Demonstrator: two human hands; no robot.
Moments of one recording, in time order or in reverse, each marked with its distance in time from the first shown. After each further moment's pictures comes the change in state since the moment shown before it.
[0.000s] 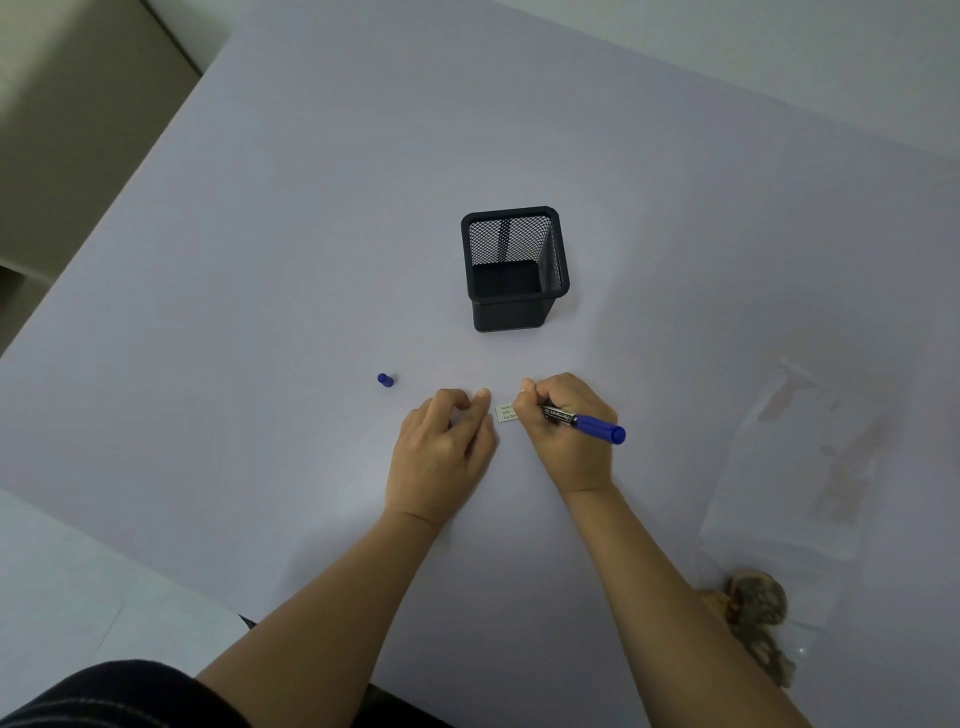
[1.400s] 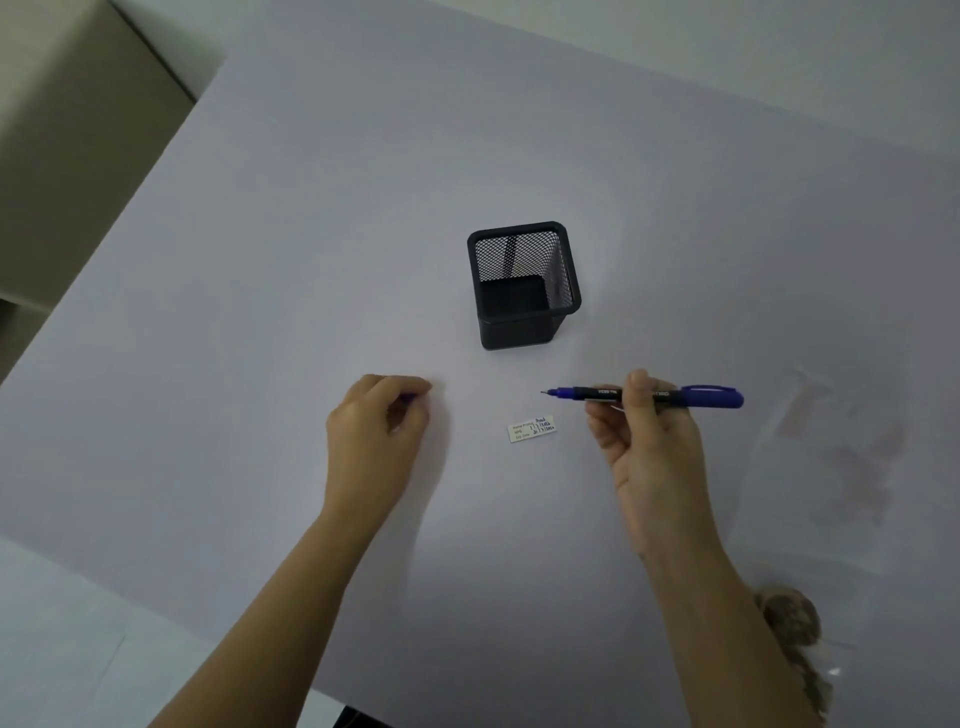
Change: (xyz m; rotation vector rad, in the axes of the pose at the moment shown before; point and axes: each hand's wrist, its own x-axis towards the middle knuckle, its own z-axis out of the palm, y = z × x) left_hand 0.043 -0.014 -0.075 -0.286 -0.128 -0.534; right_hand 0.021 -0.080 -0.062 0.901 0.242 0.894
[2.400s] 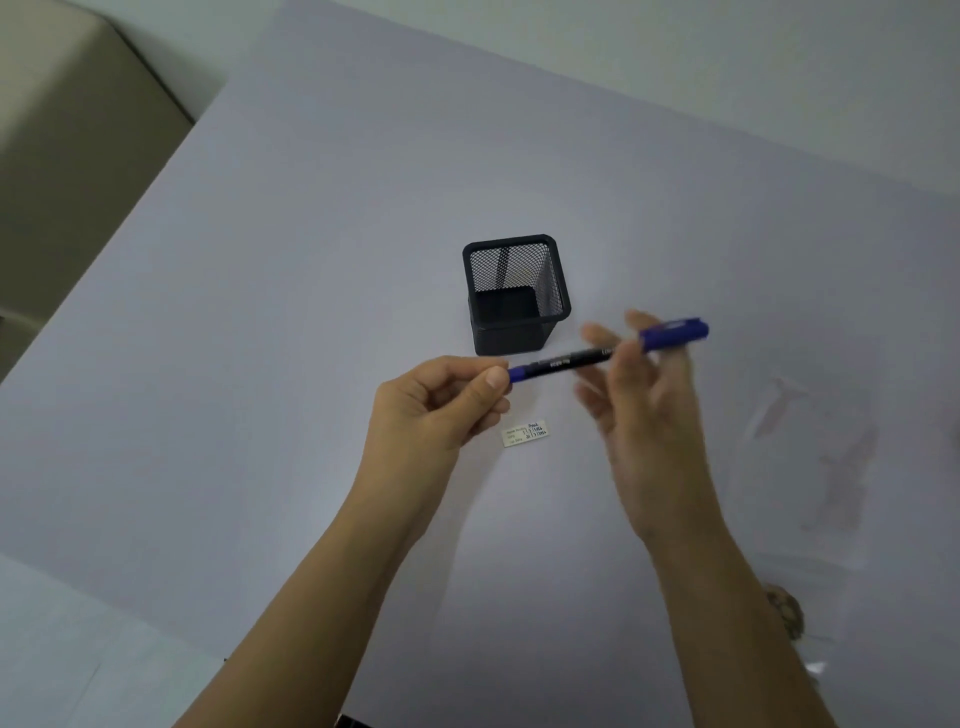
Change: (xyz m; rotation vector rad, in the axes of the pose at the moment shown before) left_hand -0.020 0.083 -0.014 -0.824 -0.287 -0.256; right_hand -0.010 -0.022 0.014 -0.165 -0.234 -0.264
